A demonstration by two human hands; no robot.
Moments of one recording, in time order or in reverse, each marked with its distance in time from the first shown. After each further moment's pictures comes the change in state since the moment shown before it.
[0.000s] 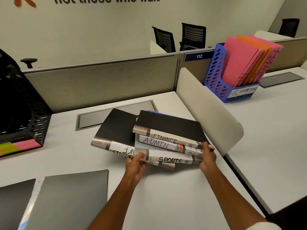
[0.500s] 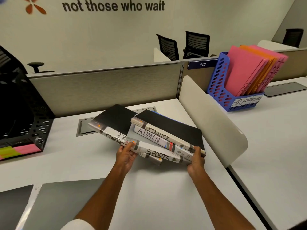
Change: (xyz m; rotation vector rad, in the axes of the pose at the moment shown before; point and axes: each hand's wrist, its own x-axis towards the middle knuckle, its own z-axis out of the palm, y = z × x) left_hand 0.041 0.064 0.017 0.003 -0.029 0.077; right_hand -0.009 0.007 0.052 0.168 -0.105 0.069
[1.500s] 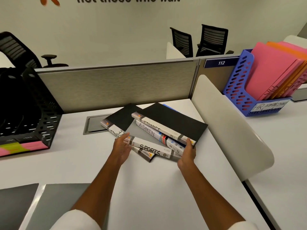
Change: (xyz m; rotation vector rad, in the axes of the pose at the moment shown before) left_hand 0.055 0.056 -0.002 0.123 0.099 0.005; right_hand 0.016 0.019 0.098 -0.069 -0.018 0.023
